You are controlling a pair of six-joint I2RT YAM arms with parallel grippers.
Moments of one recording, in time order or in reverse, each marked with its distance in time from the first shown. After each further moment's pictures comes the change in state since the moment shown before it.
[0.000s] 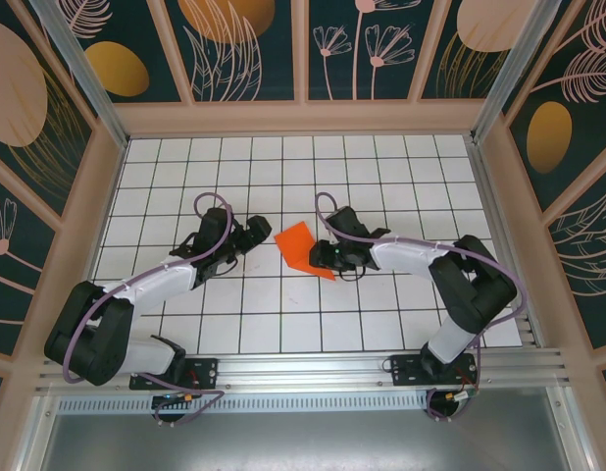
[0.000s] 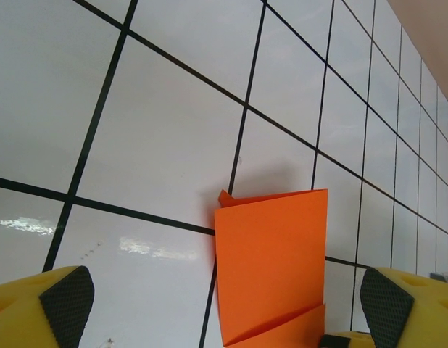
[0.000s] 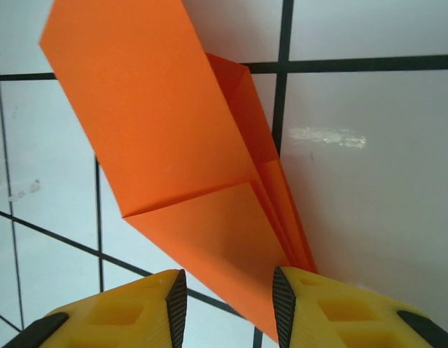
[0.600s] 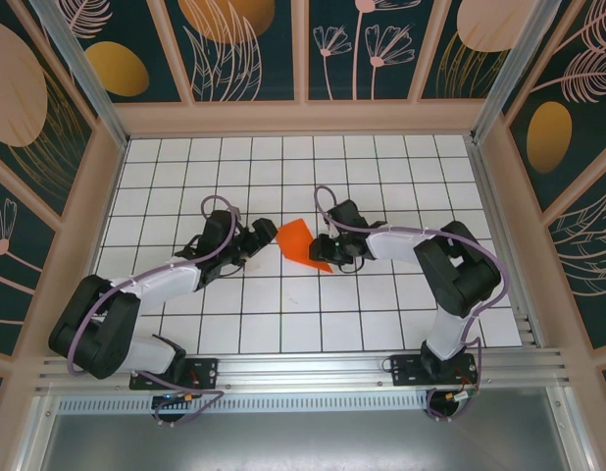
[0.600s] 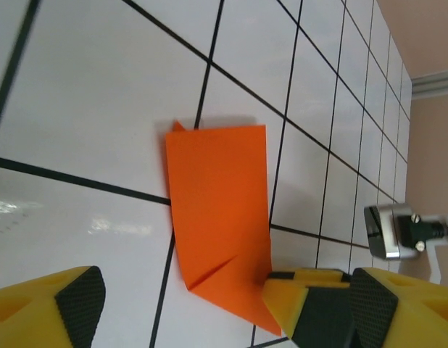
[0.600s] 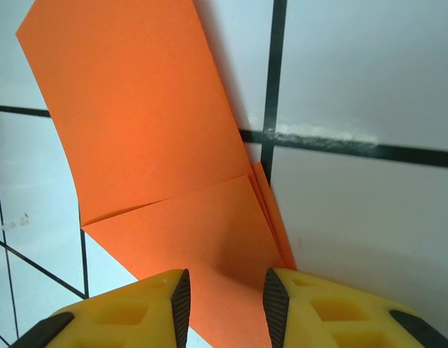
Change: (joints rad) left arm -0.037 0.047 -0.025 0.106 0.103 -0.092; right arm -0.080 0.123 0.058 0.060 -0.104 -0.055
